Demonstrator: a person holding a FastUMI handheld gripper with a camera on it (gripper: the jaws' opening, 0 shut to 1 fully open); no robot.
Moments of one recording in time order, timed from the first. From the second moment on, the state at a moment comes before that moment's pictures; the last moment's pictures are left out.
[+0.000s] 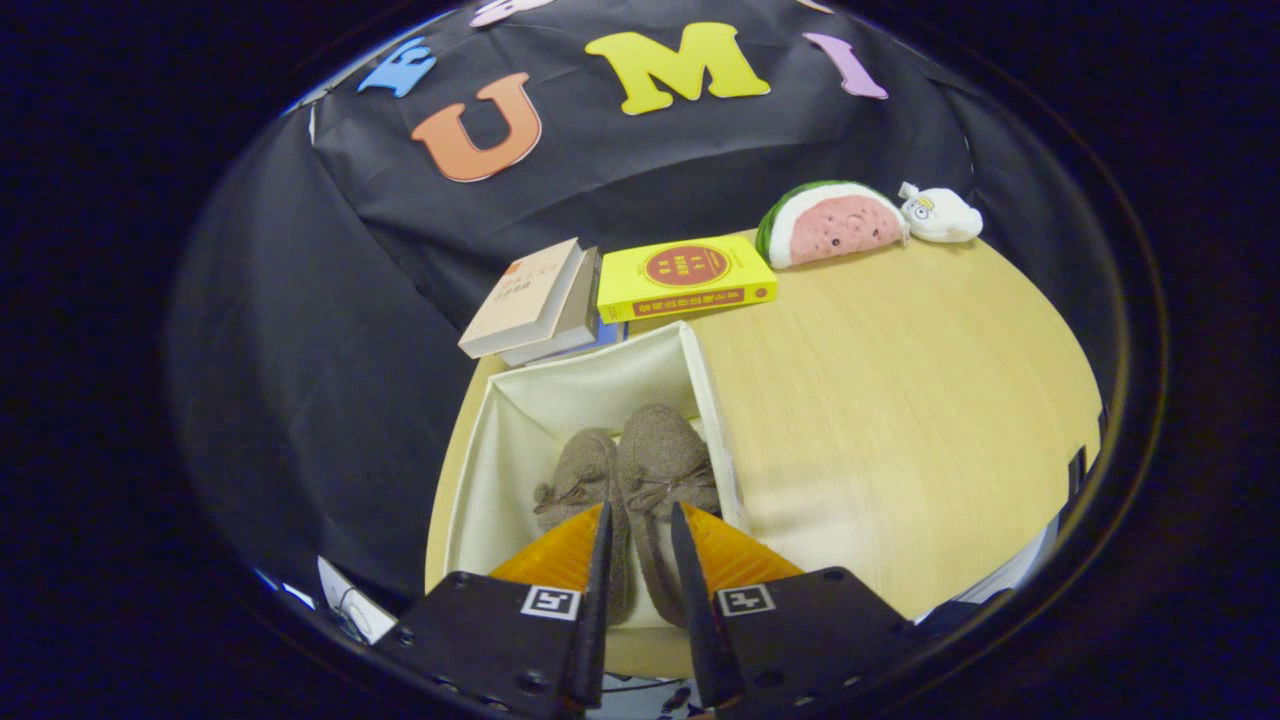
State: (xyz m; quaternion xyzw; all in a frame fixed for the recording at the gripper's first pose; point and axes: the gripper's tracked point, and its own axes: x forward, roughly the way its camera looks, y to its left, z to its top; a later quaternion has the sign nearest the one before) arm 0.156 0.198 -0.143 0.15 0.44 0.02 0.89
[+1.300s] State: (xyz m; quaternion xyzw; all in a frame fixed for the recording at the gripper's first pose) arm 0.081 0.049 0.002 -0.06 0.14 -0.12 0.98
